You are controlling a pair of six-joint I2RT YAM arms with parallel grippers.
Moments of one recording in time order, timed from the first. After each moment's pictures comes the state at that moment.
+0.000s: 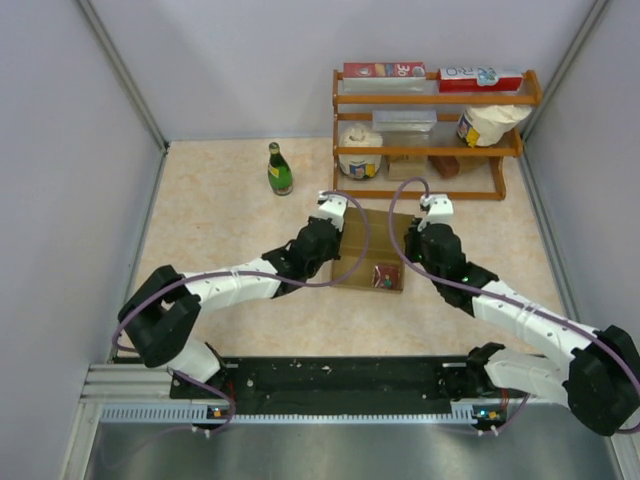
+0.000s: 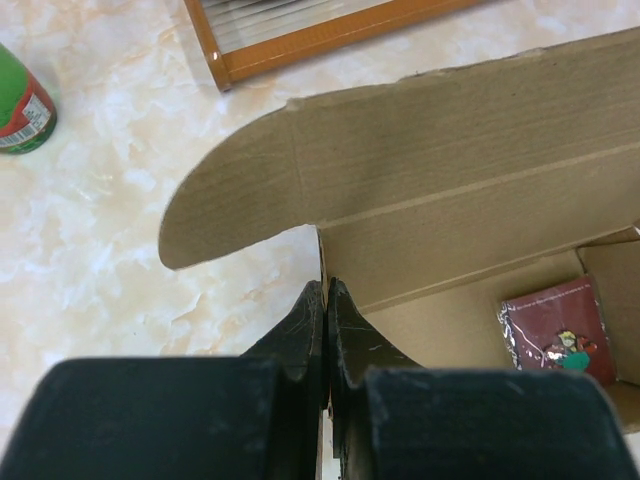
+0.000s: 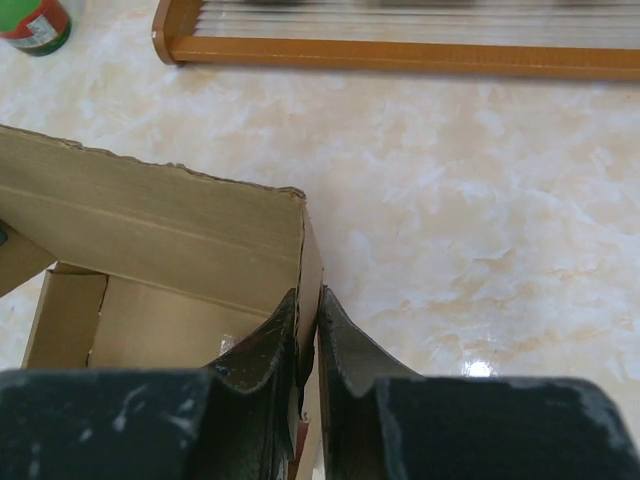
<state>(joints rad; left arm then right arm) -0.87 1.52 0.87 0.22 -0.39 -0.21 0.61 1.05 0.58 0.05 0.35 0.33</state>
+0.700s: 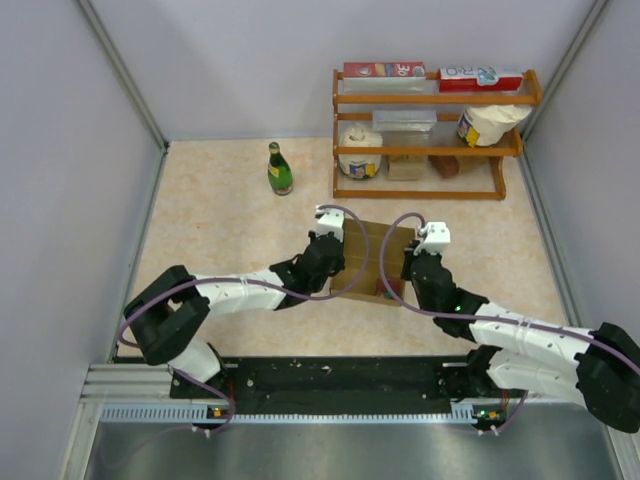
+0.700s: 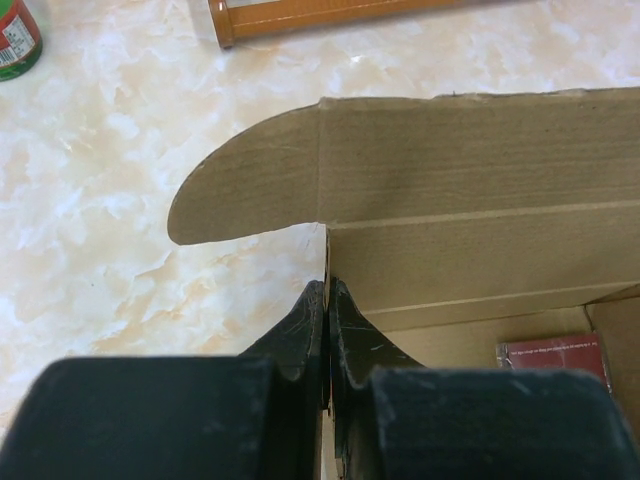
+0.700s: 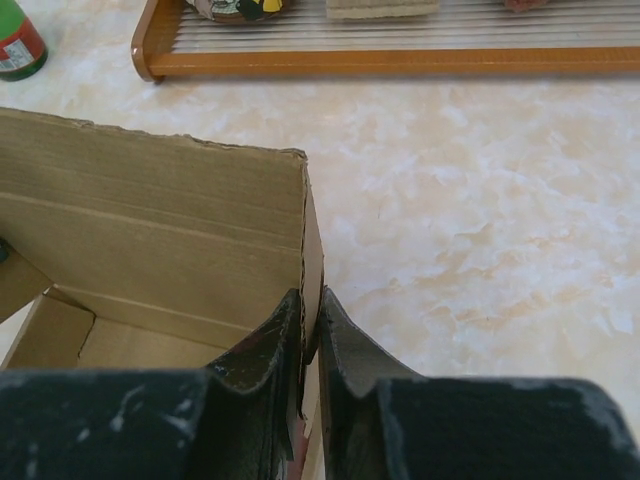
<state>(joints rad) -0.95 1.55 0.79 0.31 -0.55 -0.36 0.84 1.01 0.39 0.28 0.72 0.34</state>
